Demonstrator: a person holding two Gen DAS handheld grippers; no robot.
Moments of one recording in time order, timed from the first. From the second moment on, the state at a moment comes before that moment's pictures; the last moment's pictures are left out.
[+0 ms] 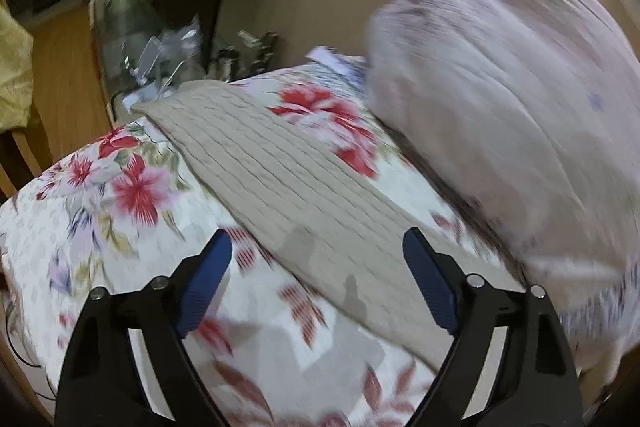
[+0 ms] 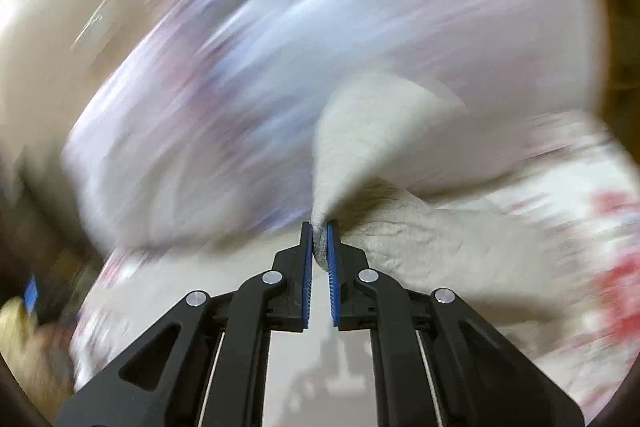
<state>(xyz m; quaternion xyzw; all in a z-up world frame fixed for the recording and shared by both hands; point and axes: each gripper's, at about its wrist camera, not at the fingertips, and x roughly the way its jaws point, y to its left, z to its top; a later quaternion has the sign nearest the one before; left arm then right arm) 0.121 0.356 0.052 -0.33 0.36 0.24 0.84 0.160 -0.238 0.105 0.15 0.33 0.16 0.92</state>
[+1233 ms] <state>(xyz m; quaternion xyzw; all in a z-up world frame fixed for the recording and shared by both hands) 0.152 -0.011 0.131 0.01 0.37 -0.28 0.88 0.096 -0.268 0.039 0.18 0.47 0.09 0.86</state>
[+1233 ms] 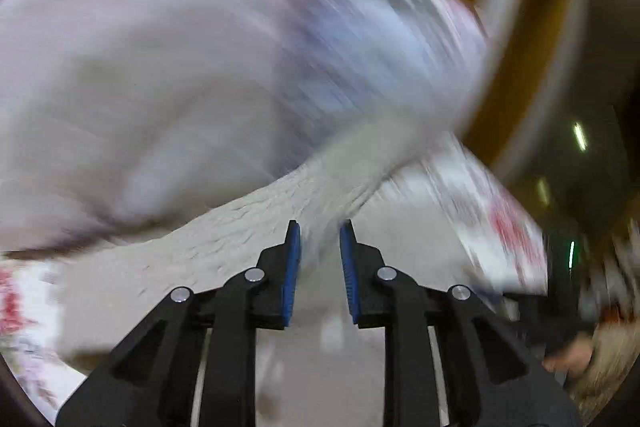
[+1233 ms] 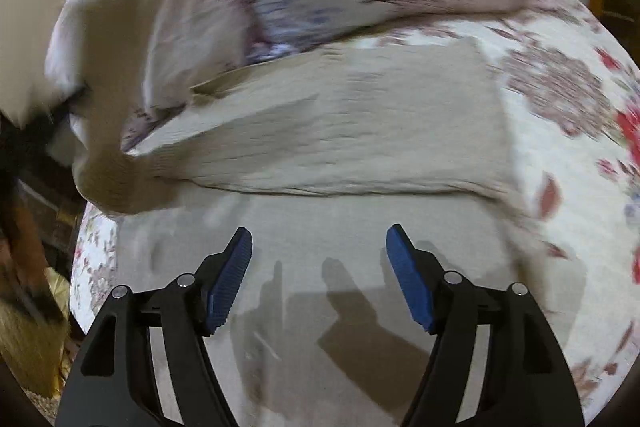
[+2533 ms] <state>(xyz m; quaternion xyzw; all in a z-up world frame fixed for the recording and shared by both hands) 0.158 0.152 0.118 -0.27 0.37 -0.15 0.88 0.151 -0.377 0.093 0.41 0.33 0.22 0.82</state>
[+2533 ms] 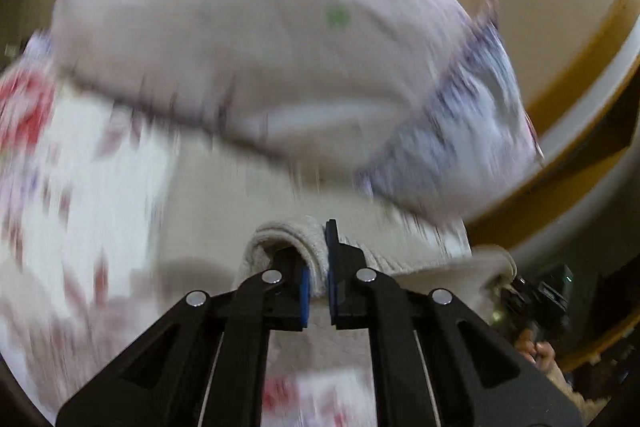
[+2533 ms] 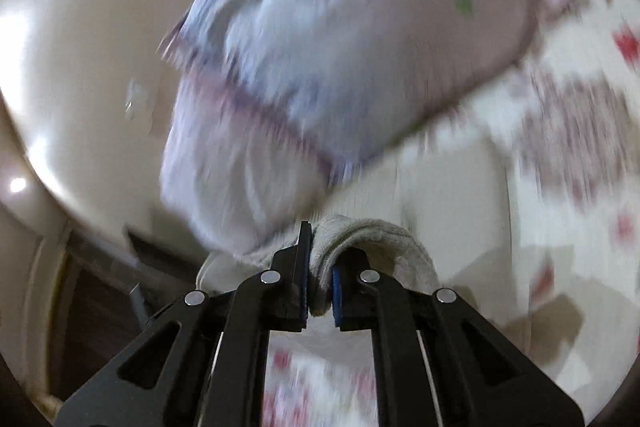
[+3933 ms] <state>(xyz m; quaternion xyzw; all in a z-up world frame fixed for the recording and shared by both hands) 0.252 -0.139 0.080 -0.44 0.46 -0.39 0.66 0.189 -0.462 0.030 0.42 0.42 0.12 0.80</state>
